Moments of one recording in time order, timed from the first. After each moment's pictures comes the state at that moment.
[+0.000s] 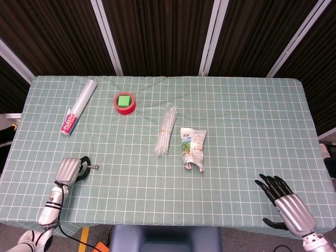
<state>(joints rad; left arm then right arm) -0.41 -1.80 -0.05 -0.67 1.51 1.20 -0.24 0.06 -0.98 -0.17 -1.72 -1.82 1.44 0.04</state>
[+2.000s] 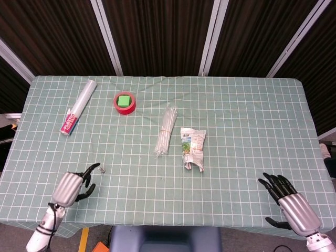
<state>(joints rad) -0.29 -1.48 0.12 -1.31 1.70 1.51 -0.06 0.06 -0.97 -0.16 -1.72 -1.81 1.44 0.06</state>
